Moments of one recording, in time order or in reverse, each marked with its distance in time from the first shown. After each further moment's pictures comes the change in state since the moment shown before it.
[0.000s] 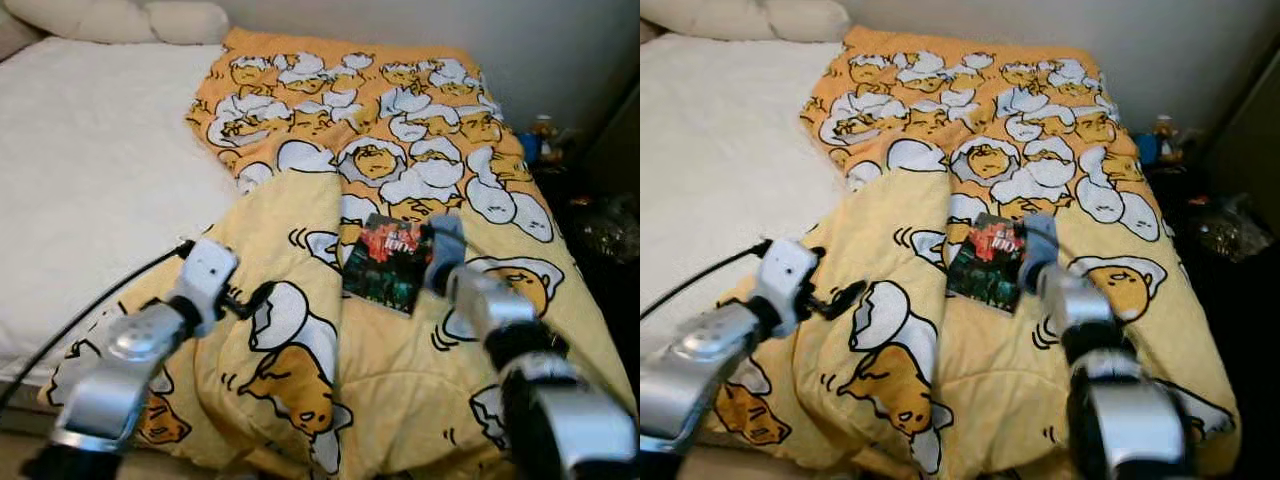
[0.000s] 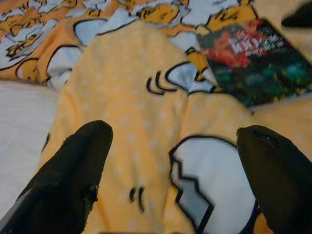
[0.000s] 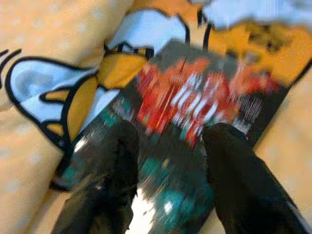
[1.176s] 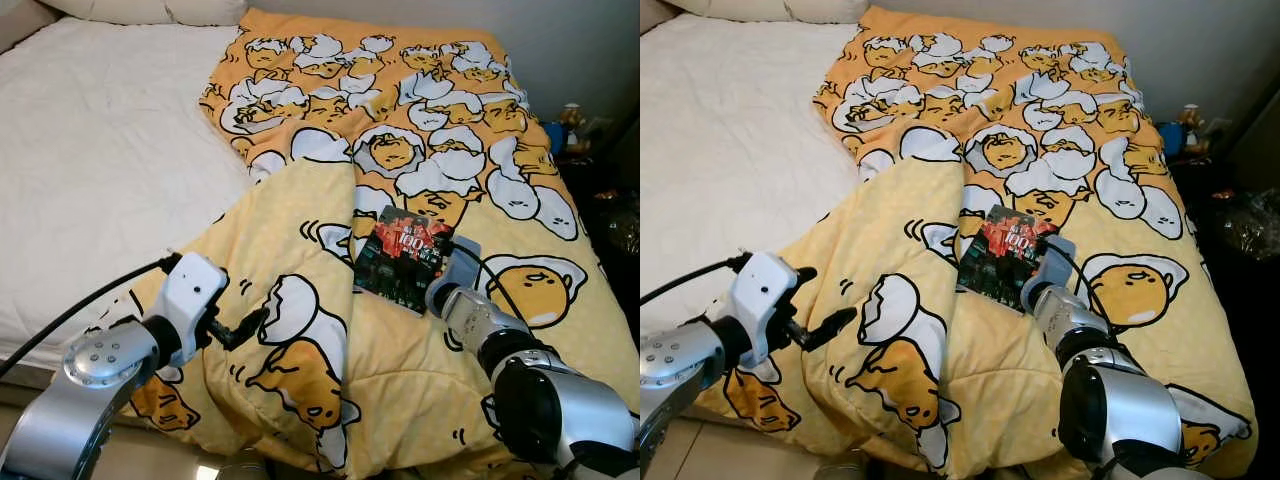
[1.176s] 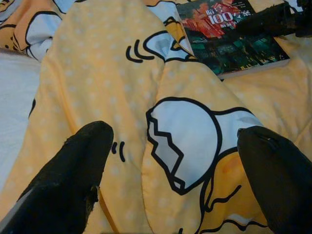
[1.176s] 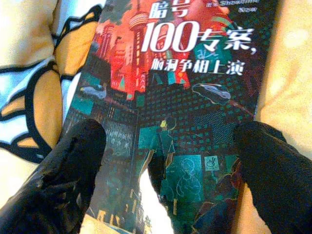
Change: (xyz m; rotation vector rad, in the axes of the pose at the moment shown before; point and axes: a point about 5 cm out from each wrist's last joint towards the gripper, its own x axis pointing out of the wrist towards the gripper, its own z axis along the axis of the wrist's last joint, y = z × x) left arm -0.040 -0.015 0.016 -0.017 0.075 -0.089; right arm 0.003 -0.002 -0.044 0.516 0.022 -0.136
